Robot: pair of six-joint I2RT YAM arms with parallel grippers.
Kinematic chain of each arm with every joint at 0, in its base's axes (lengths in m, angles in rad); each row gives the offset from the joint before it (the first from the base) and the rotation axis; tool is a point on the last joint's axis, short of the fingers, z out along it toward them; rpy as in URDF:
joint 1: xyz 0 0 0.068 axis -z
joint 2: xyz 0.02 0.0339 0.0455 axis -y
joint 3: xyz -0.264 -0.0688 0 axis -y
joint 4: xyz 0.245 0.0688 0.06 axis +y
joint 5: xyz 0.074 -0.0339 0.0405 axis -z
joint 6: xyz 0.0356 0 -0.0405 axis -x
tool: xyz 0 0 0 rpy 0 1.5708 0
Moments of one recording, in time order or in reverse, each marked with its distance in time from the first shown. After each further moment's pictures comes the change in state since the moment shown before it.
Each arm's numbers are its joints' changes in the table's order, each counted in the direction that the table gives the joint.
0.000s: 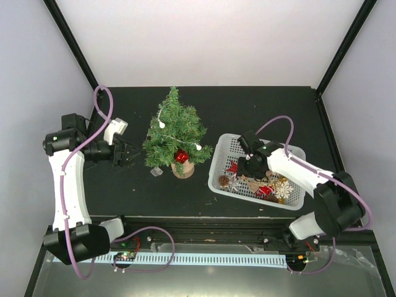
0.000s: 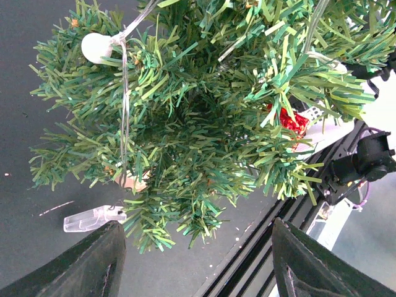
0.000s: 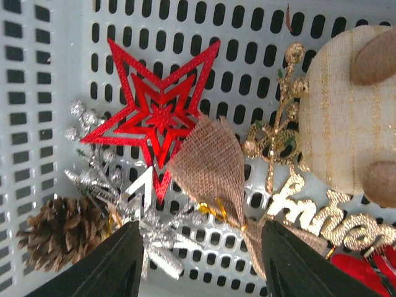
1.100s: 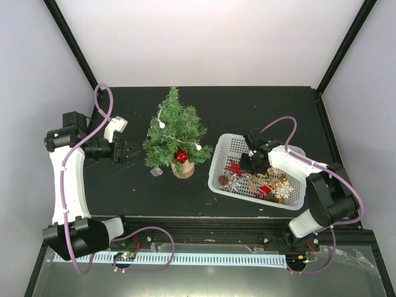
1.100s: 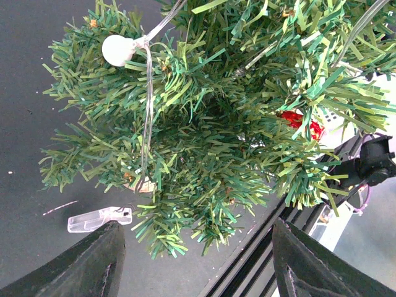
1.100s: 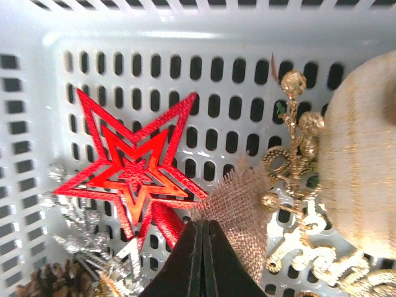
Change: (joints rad) left arm 0.000 -0.035 -0.001 -0.026 -0.007 0.019; right arm 0.108 -0.110 -0.038 -0.161 -0.085 0.004
